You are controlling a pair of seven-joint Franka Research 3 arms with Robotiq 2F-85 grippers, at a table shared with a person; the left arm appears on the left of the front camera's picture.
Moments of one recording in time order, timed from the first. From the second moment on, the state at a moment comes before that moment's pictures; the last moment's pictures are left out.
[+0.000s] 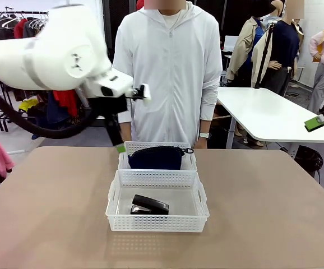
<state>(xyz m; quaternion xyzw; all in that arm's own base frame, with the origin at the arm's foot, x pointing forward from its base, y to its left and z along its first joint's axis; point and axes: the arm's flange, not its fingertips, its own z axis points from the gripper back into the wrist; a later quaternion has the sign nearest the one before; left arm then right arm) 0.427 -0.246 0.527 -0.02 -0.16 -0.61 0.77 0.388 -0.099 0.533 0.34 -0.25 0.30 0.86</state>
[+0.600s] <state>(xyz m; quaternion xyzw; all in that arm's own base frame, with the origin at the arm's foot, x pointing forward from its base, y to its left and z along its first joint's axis) 0.349 -0.106 0.574 -0.07 -0.27 -0.48 0.83 0.388 -0.098 0.533 0.34 -0.25 0.30 0.86</state>
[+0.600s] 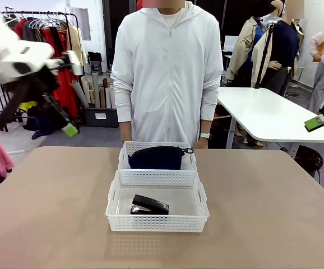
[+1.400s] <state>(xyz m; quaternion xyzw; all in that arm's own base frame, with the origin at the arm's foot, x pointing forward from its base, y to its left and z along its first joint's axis) 0.309 -0.048 0.583 -0.06 -0.35 -0.39 0.85 0.388 -0.098 0.533 0.34 -0.25 0.30 0.86</state>
